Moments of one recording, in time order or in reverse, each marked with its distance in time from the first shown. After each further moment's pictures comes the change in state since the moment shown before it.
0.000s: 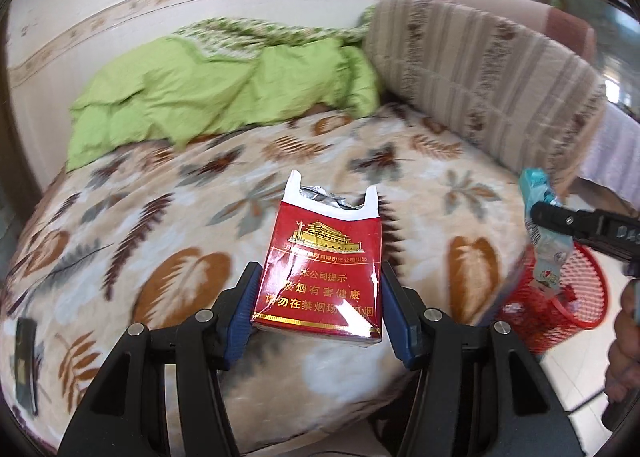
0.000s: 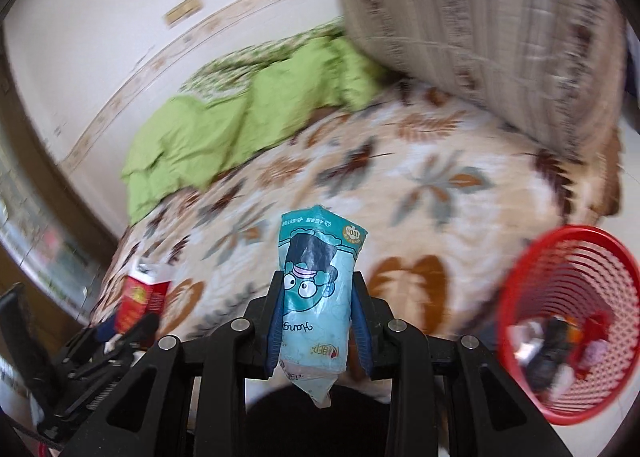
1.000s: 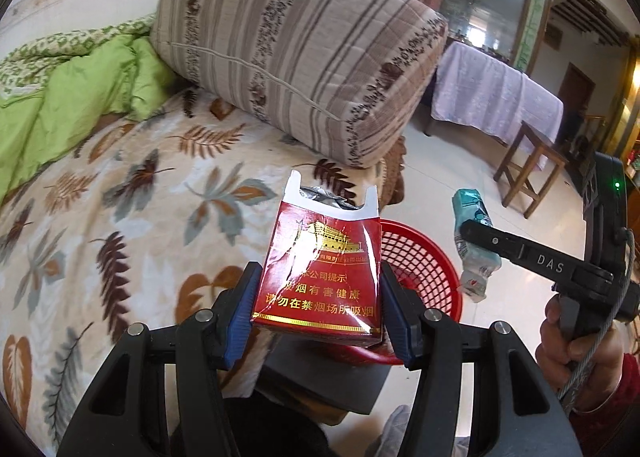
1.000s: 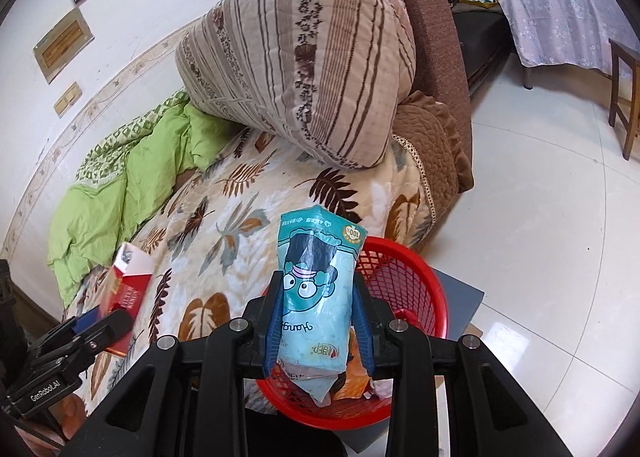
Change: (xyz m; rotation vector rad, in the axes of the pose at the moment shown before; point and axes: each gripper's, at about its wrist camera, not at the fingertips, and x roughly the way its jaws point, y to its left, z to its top) left arm 0.035 -0.215 0.052 0.236 0.144 -0.517; right arm -0.117 -0.172 0.007 0.251 -0.115 -0.286
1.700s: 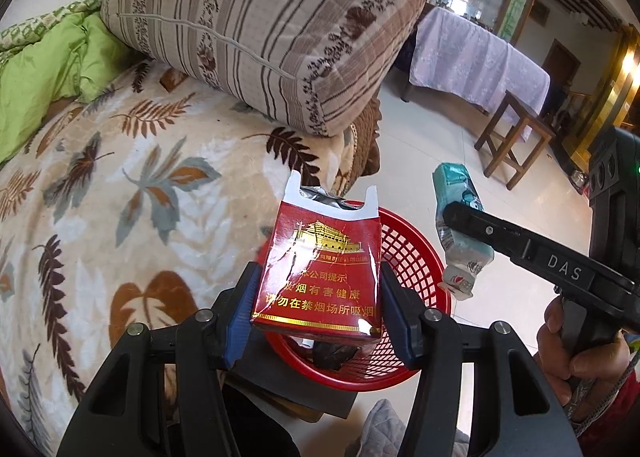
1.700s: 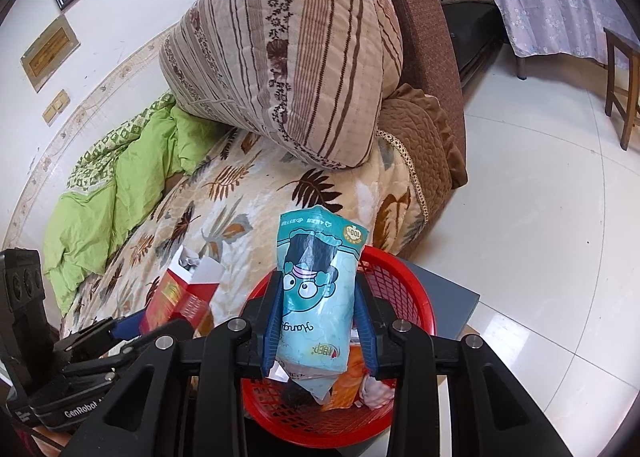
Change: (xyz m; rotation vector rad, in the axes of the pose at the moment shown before) left arm 0.070 -0.026 0.011 0.033 0.134 -0.084; right arm 0.018 -0.019 0.010 0.033 0.022 -0.016
